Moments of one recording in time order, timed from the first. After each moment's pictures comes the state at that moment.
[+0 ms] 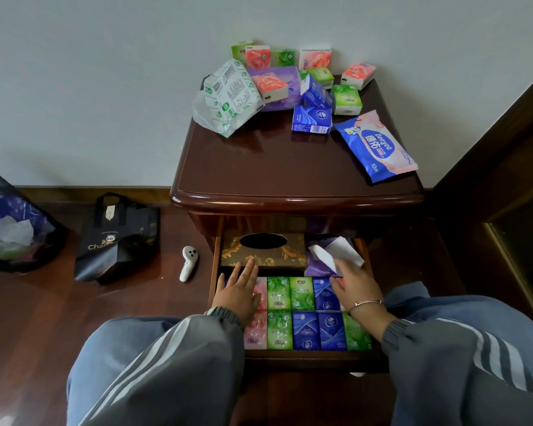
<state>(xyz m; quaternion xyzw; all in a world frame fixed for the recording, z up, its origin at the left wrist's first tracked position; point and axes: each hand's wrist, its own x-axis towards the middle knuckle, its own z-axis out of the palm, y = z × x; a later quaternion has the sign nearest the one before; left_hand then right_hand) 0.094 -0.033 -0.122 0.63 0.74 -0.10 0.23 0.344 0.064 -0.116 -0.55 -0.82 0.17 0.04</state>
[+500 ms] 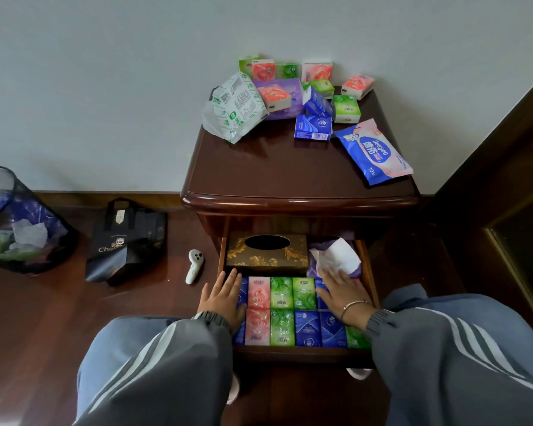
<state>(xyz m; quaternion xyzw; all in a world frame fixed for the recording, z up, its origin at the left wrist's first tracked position) 0.074 -0.071 -0.110 0.59 0.77 -0.11 0.21 0.334 0.057 -0.137 -0.51 -0.83 0.19 -0.17</state>
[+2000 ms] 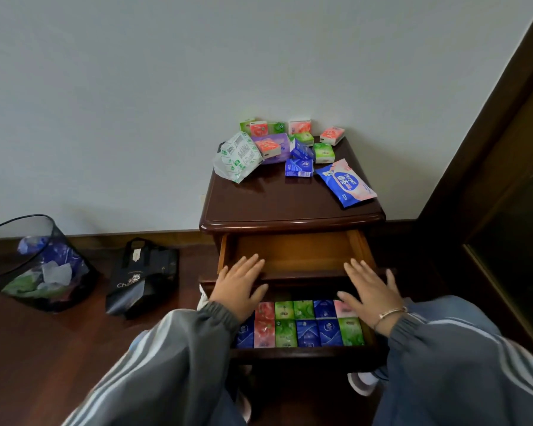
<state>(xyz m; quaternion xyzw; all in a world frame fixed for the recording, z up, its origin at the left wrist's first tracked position) 0.102 -0.084 0.033 0.67 0.73 0.06 0.15 0.376 -0.004 0.025 -0.55 -0.83 0.11 -0.08</state>
